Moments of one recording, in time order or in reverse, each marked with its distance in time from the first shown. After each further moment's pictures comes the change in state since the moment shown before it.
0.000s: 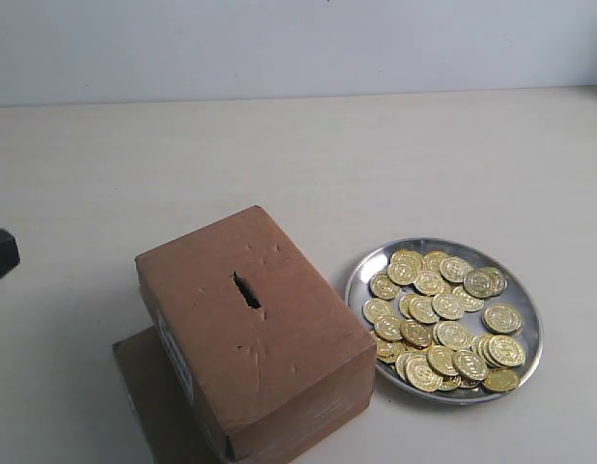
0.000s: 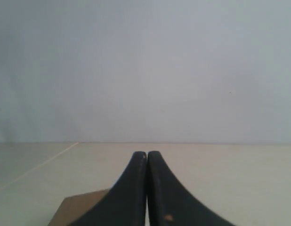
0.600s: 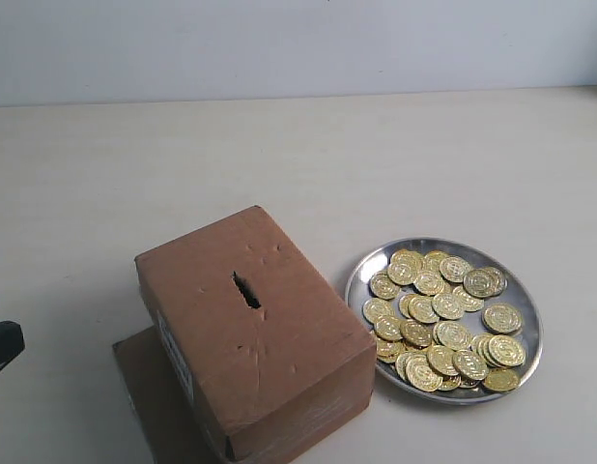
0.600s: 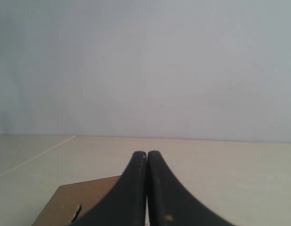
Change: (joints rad) left arm 0.005 -0.011 0.194 -0.069 -0.071 -0.176; right arm 0.000 -0.060 0.061 -0.044 -0.009 -0.001
